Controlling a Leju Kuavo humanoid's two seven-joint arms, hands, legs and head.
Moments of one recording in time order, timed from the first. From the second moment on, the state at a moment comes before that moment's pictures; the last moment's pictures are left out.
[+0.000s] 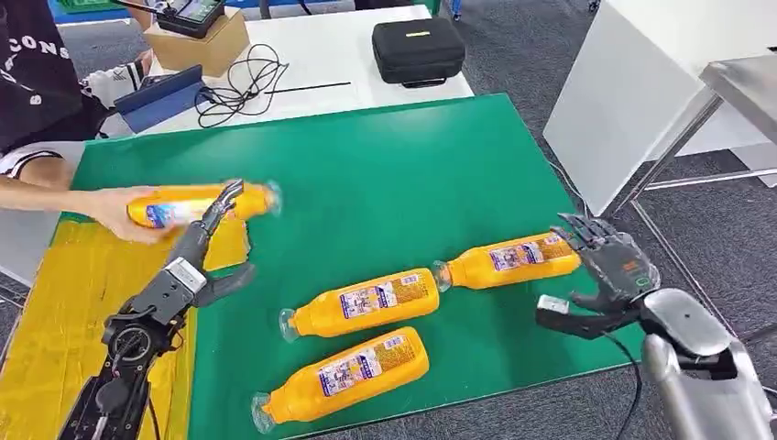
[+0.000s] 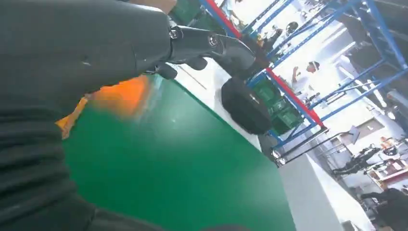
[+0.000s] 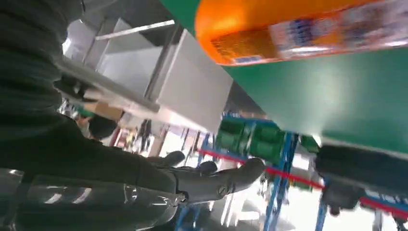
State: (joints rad) left arm -0.31 -0.01 -0.16 -1.32 -0.37 -0.19 -0.51; right arm -0.08 -0.45 -0.09 -1.51 1.16 0.09 -0.33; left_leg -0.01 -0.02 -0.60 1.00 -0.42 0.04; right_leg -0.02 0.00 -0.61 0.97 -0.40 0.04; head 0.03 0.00
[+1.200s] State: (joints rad) left arm -0.39 -0.06 -0.14 -1.15 -0.36 -0.19 -0.53; right arm -0.59 -0.41 0.18 -0.69 1.06 0.15 -0.42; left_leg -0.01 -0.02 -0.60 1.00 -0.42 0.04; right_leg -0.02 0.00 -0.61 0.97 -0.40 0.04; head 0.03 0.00
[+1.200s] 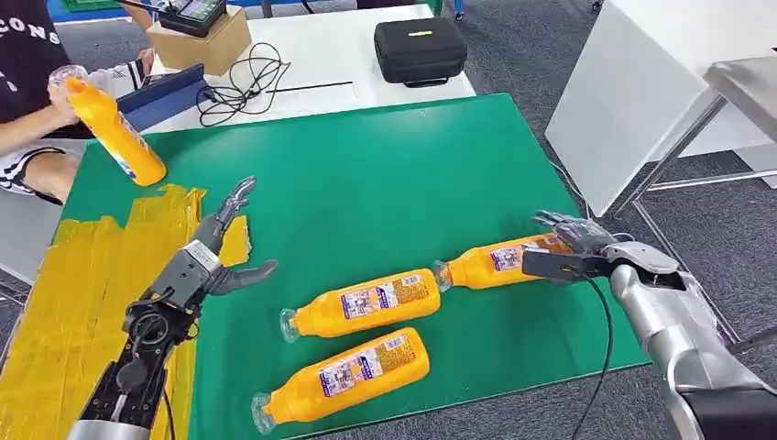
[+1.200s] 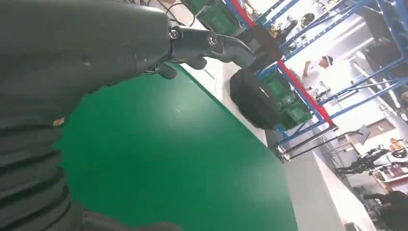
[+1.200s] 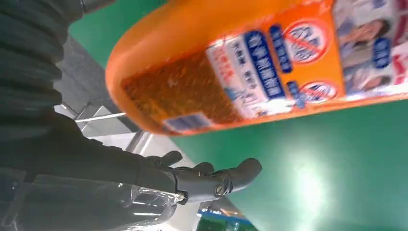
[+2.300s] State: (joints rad) left arm -0.40 -0.07 -0.14 -1.12 -0.35 -0.19 -0.49; right arm -0.68 -0.35 0.29 -0.51 1.12 0.19 -0.25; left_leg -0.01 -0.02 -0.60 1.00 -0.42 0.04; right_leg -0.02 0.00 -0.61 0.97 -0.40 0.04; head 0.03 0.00
